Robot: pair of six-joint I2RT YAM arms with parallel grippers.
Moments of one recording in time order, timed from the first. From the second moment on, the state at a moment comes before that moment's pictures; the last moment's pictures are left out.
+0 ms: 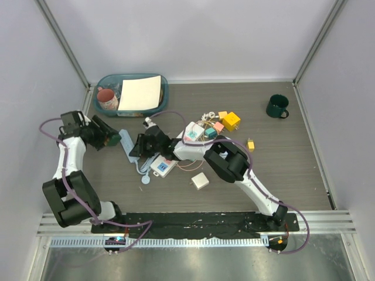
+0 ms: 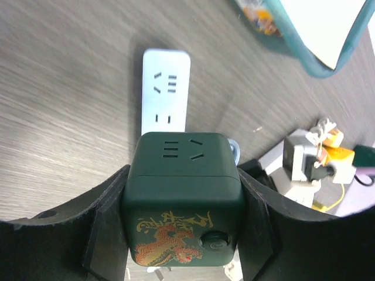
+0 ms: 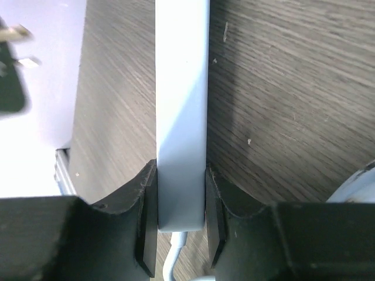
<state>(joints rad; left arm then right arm) 0.38 1.37 0.93 -0.50 0.45 -0.53 0.98 2.43 1.72 0.22 -0.19 0.91</state>
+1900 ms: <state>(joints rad) -0.18 1.23 1.23 -0.61 0.28 -0.53 0.74 1.29 1.15 -0.09 0.22 0.65</state>
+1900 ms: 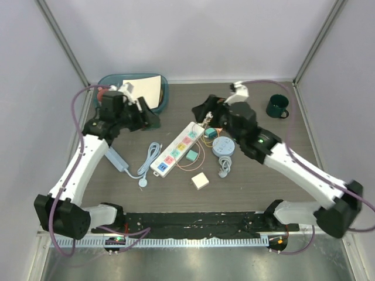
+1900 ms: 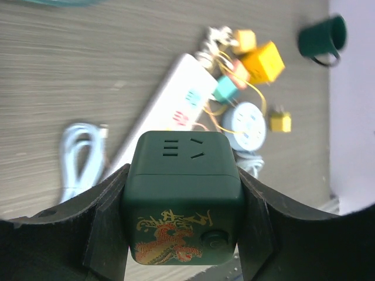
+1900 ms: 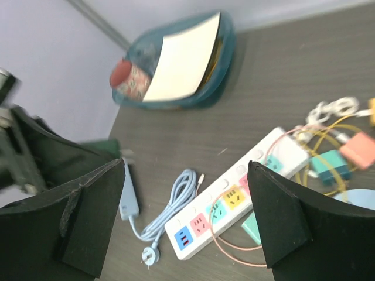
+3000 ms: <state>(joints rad) -1.09 2.36 1.78 -0.03 0.39 -0.86 0.75 0.58 1.12 -0.47 0.69 0.57</state>
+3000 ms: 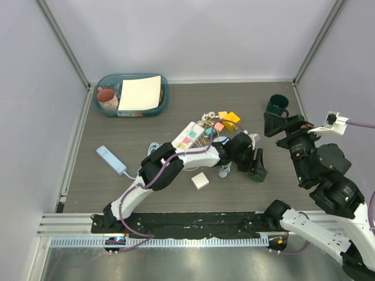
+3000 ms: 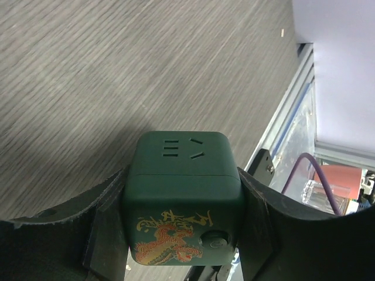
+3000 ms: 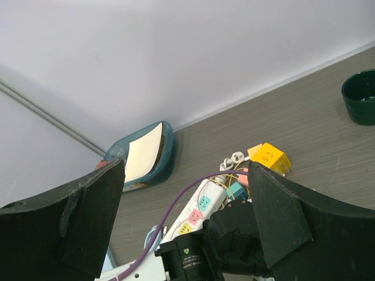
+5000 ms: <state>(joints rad) -0.84 0.77 0.92 -0.36 -0.17 -0.44 0.75 0.60 0.91 -0.64 0.52 0.64</state>
